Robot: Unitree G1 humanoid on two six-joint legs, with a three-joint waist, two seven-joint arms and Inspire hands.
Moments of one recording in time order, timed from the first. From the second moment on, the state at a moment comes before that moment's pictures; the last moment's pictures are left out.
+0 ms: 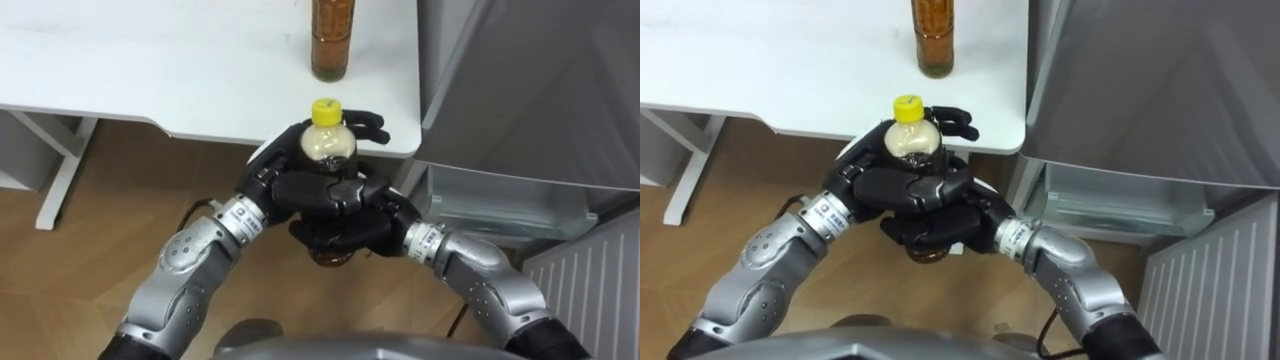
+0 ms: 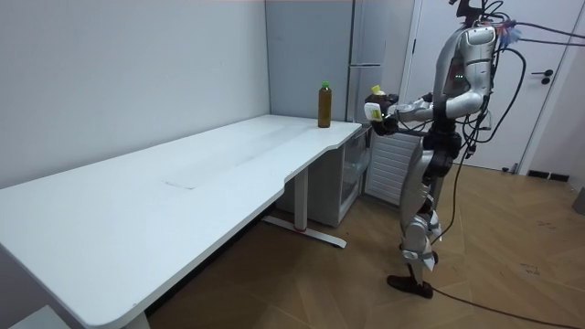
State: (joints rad) left arm 0.16 0.28 -0.36 -0.03 -0.57 -0.03 -0.42; right arm 0.07 -0.30 0.40 0.29 0.55 0.04 0.64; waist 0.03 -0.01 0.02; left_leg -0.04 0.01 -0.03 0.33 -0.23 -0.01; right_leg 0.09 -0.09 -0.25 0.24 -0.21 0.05
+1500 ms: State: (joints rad) left arm 0.16 0.30 -0.28 -0.38 -0.38 -0.03 -0.39; right arm 0.09 -0.19 0.31 0.20 0.54 -0.19 0.74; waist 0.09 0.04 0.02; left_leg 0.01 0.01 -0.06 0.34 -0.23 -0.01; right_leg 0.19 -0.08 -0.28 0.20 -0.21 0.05
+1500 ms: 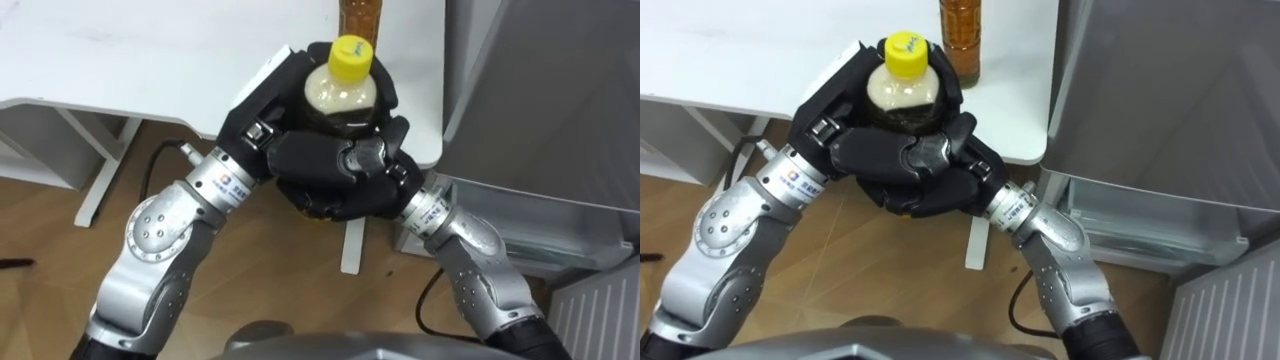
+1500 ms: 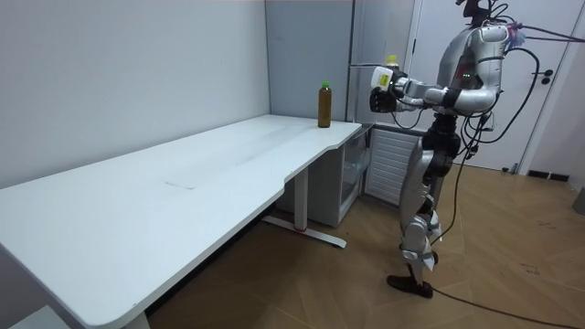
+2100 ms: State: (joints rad) left arm 0.16 0.30 -0.28 -0.38 -0.38 -0.03 -0.40; right arm 0.10 -0.19 0.32 0.20 0.55 -0.20 0.74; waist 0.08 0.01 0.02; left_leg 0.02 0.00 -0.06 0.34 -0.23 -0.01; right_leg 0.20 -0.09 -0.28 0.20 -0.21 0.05
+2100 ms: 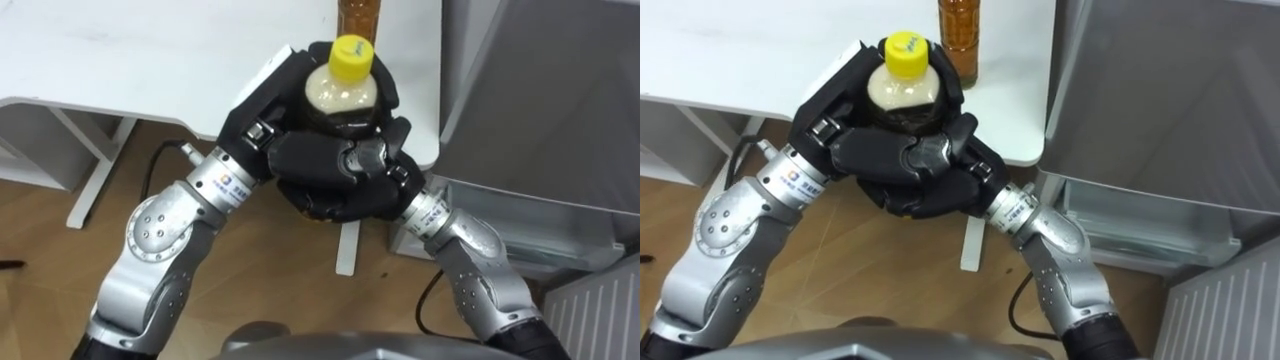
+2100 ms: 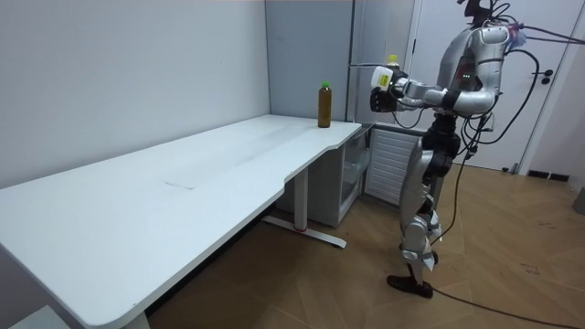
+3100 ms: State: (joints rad) left arm 0.19 0.28 -0.30 -0.34 -0.47 -0.04 -0.39; right arm 0.10 -0.23 0.33 0.18 0.55 -0.13 0.73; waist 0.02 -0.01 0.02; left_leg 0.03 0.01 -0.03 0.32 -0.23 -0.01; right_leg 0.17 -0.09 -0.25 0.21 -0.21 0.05
